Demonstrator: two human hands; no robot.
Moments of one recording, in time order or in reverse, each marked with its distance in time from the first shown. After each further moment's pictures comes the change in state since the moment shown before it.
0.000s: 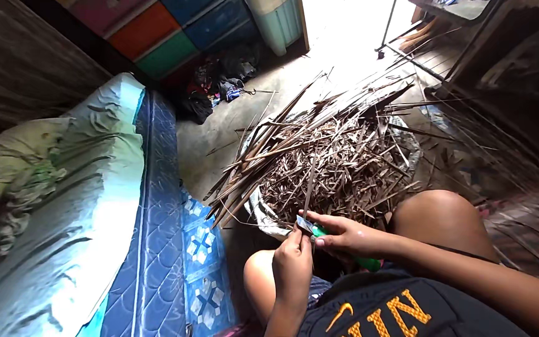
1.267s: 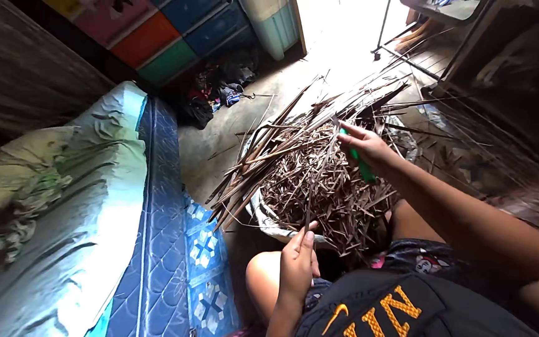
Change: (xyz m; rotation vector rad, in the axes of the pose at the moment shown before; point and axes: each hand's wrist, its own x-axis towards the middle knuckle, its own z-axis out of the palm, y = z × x) left_hand -0.003 0.010 -0.015 -0.790 -0.360 -0.261; right_hand 0.009 -0.056 -0.102 0.121 0.709 -0.306
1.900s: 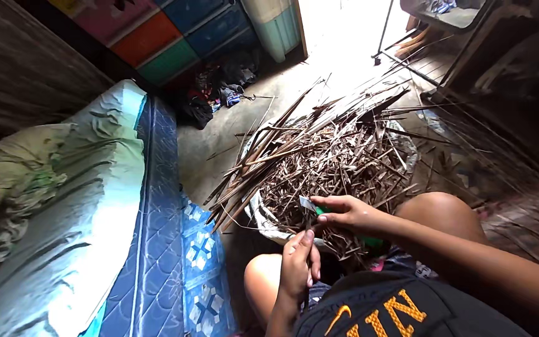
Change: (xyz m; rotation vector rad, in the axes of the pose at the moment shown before) left_hand 0.014 -0.008 -0.006 -0.345 -0.126 -0.099; right_hand -0.071 0.022 0.048 -0.211 -0.527 0.154
